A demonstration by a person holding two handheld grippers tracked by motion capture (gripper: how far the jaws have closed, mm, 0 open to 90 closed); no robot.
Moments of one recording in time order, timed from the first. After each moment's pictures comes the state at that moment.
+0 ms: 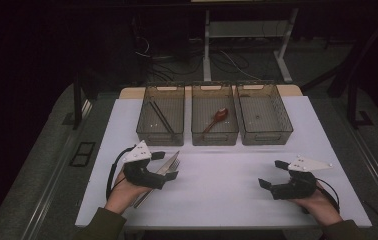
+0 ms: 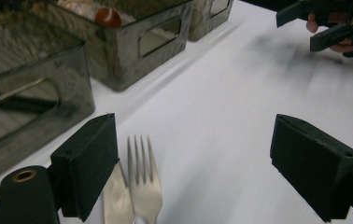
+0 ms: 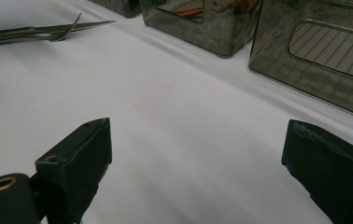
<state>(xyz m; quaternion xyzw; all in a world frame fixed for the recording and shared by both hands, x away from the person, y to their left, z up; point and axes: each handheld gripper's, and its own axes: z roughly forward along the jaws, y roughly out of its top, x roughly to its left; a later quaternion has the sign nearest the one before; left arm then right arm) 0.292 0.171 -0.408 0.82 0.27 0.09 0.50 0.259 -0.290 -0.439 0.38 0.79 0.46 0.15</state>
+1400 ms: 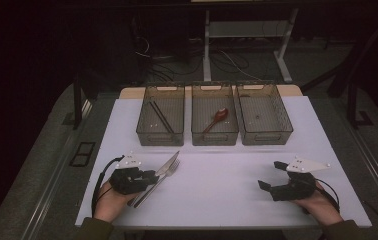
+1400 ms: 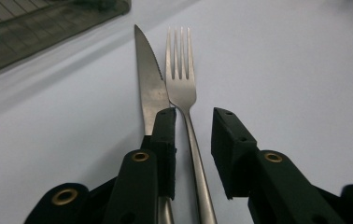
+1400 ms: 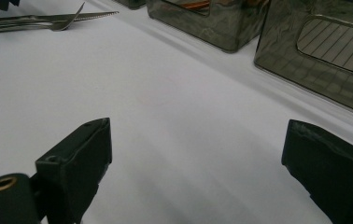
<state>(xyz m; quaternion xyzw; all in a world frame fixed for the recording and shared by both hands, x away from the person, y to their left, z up) 0.281 0.198 -0.428 0.85 0.34 0.07 0.40 0.258 -0.289 -0.439 0.37 0.80 0.45 0.15</state>
